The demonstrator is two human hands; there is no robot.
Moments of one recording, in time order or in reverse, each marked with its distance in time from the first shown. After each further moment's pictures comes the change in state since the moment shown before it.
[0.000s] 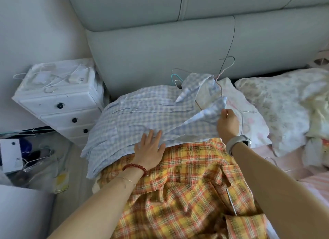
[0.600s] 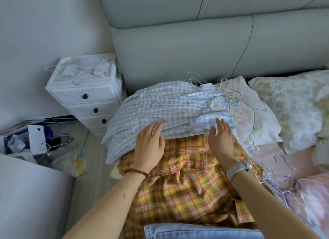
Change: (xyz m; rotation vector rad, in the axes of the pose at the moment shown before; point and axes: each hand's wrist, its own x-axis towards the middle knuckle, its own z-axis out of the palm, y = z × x) left_hand -0.079 -0.027 -0.033 -0.112 0.518 0.119; right_hand -0.121 -0.030 0.003 -0.190 -0.238 -0.168
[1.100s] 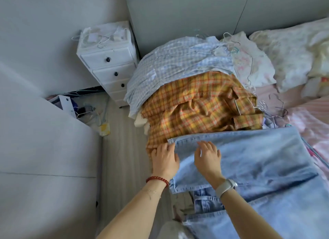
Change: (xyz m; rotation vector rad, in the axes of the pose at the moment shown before) left_hand -0.309 0.027 -0.032 0.124 -0.438 -0.208; right_hand -0.347 0.019 0.027 -0.178 -0.253 0.061
